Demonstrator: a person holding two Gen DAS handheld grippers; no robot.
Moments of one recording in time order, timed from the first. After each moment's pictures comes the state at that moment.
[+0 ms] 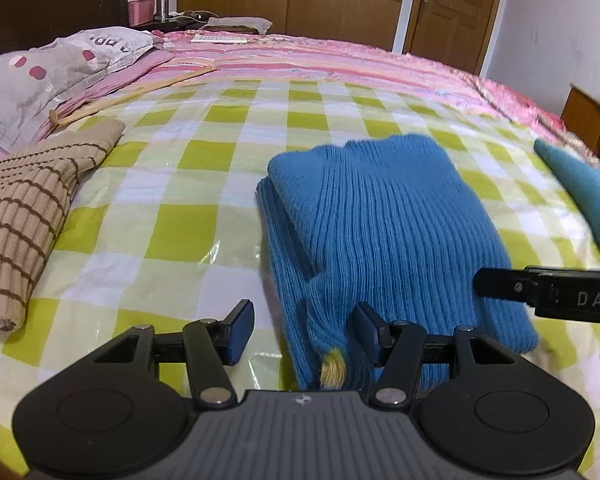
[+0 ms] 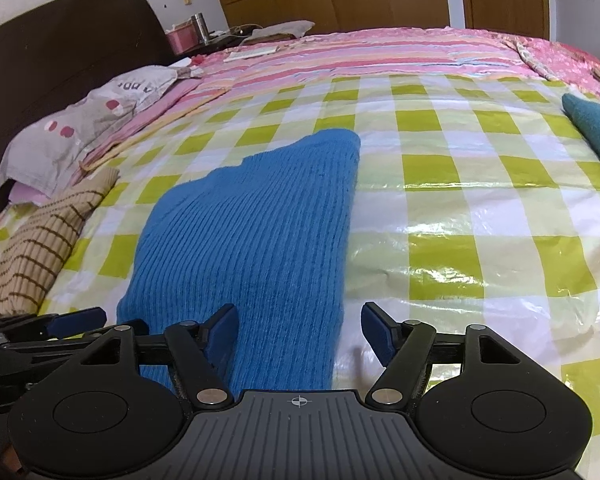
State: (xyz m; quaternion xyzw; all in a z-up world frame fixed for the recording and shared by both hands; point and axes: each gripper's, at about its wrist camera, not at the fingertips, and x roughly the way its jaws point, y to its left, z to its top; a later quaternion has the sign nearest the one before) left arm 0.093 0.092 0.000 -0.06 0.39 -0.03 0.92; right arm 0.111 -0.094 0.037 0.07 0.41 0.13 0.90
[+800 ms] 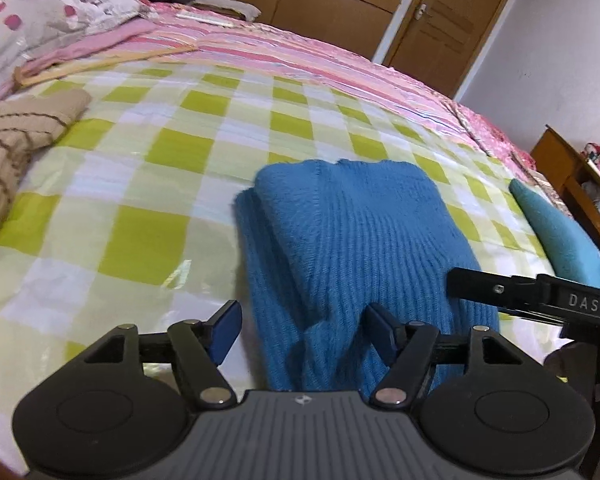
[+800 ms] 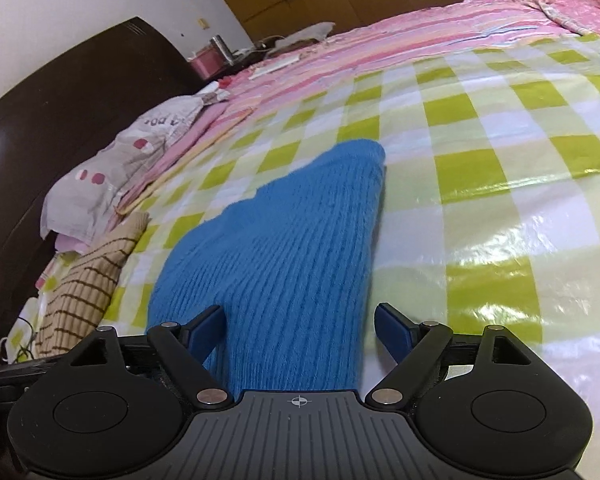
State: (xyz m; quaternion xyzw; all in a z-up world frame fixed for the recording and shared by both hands) left arm 0.136 0.116 -0.013 -0.15 0.40 -0.10 0.90; right arm 0.164 -0.116 0.015 0.17 0.41 0.21 0.87
